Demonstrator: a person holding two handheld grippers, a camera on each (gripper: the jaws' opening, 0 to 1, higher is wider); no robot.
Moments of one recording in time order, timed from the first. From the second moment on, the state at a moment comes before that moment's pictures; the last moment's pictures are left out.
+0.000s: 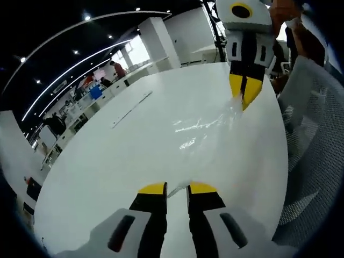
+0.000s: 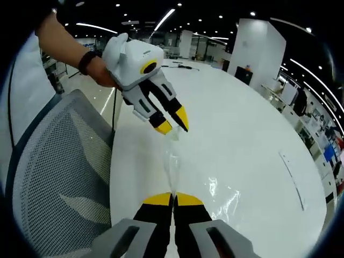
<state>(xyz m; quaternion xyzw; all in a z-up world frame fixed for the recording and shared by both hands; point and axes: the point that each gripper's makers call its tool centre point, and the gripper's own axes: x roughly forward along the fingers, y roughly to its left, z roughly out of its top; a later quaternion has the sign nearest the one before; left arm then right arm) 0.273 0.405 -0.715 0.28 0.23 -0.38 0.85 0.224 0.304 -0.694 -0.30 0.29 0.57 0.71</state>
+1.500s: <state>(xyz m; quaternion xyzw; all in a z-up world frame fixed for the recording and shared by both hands) 0.249 0.409 -0.730 0.28 0.28 -0.35 0.85 0.263 0.318 -0.683 -0.29 0.24 0.50 0.78</state>
